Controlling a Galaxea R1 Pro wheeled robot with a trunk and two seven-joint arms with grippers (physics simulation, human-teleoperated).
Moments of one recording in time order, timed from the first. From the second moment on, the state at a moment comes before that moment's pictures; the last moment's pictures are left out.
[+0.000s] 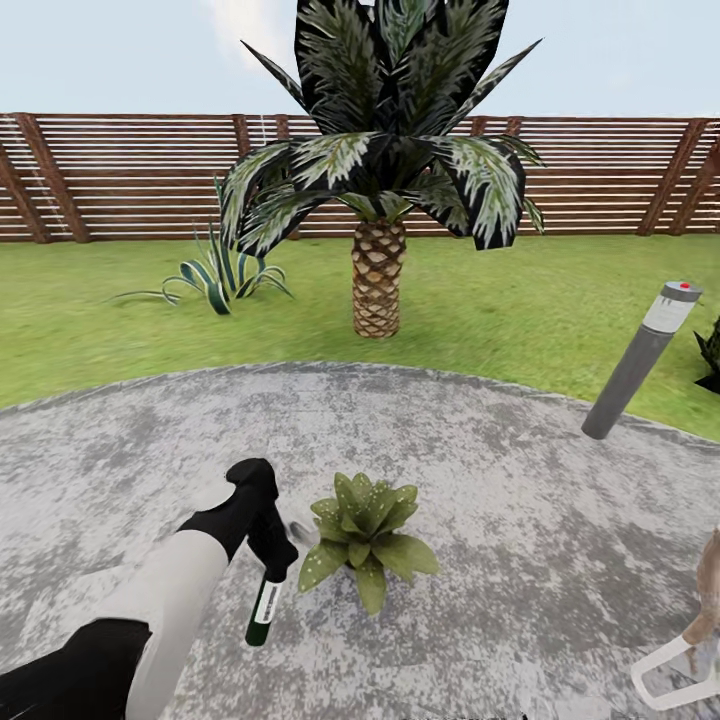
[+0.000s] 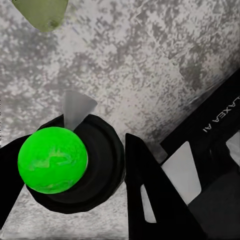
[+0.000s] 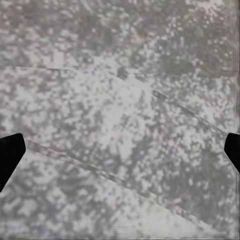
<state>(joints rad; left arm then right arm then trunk) -0.91 -0.11 -0.03 -0.59 -1.37 0.89 -1.49 -0.39 -0.14 0.15 -0.03 -0.06 -0.42 -0.09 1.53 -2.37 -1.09</state>
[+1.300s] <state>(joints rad) -0.91 -0.09 -0.26 -0.60 -1.46 0.90 -1.56 -0.38 -0.14 0.15 -0.03 -0.06 -0.42 -0.09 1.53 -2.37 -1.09</state>
